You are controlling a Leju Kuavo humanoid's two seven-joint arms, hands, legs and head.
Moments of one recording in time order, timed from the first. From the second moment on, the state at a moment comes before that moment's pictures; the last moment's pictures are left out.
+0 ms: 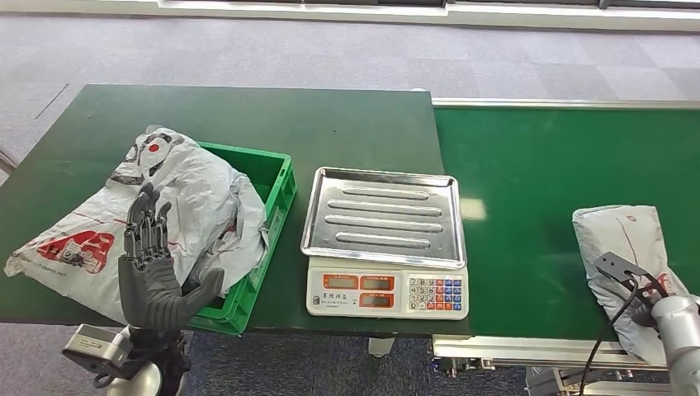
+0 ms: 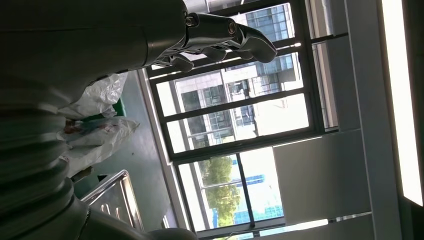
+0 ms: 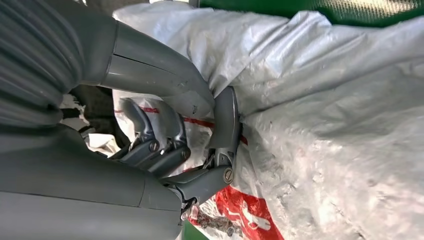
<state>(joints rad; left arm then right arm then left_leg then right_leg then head) 0.03 -0.17 -0.09 -1.67 -0.14 0.07 -0.60 -0.53 -0.54 -0.32 -0.28 1.05 0.41 0.26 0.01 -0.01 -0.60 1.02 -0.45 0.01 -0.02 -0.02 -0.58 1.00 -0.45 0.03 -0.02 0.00</state>
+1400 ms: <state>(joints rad) 0.09 -0.16 -0.09 -1.74 -0.11 0.13 -0.62 -0.60 -0.43 -0.15 -0.43 1.04 0.23 0.14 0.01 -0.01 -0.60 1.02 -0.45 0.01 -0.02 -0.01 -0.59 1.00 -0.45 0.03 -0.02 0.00</state>
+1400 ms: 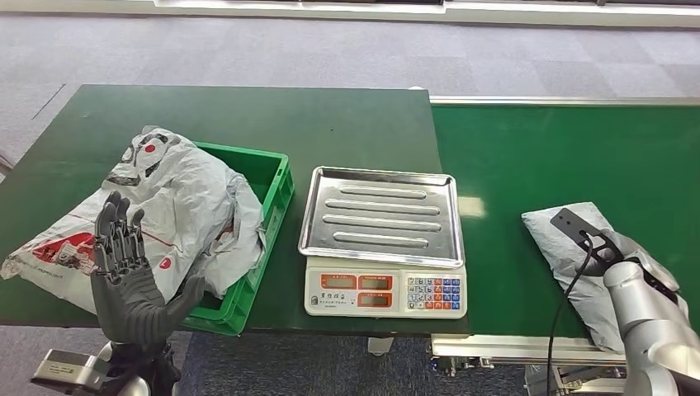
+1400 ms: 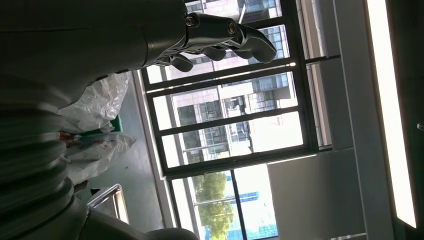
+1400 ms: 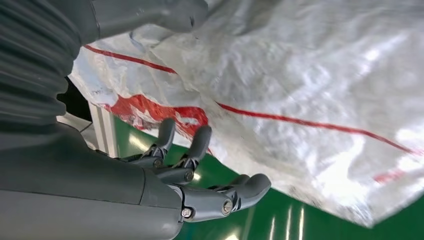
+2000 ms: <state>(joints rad) 0.05 -0.16 -0.11 -1.69 -0.11 0.14 -0.62 -0.59 -0.48 -0.13 -0.32 1.05 0.40 0.20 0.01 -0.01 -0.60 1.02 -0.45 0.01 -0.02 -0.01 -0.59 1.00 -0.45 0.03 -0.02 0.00</state>
